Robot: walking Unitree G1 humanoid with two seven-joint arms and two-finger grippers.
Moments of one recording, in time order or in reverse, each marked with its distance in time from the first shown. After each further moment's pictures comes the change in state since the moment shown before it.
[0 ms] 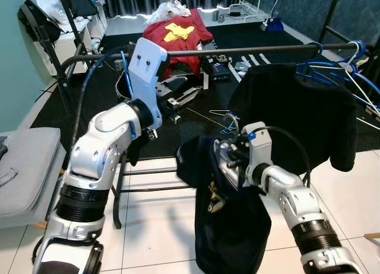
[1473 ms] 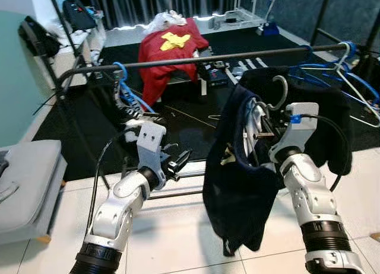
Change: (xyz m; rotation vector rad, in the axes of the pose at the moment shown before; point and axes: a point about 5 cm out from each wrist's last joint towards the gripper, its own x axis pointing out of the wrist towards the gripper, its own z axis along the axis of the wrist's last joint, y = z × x) left arm -0.047 -0.036 -0.126 -0.199 0.237 0.191; right arm -0.021 -0.027 0.034 0.101 -0.350 -0.183
